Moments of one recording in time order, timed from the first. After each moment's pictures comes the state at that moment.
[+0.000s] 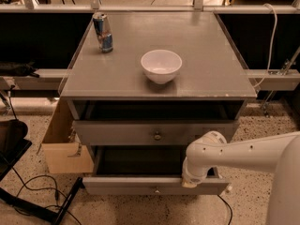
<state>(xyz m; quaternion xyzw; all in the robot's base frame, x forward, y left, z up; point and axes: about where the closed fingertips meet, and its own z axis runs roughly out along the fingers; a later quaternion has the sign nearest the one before) 0.480 -0.153 0.434 -0.66 0.75 0.03 0.06</state>
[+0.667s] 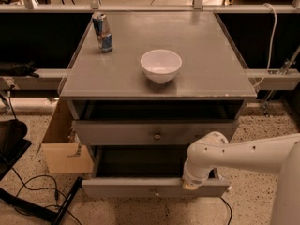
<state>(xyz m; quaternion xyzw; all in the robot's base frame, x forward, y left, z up) 0.469 -0.157 0.437 -0.66 0.75 0.04 0.04</state>
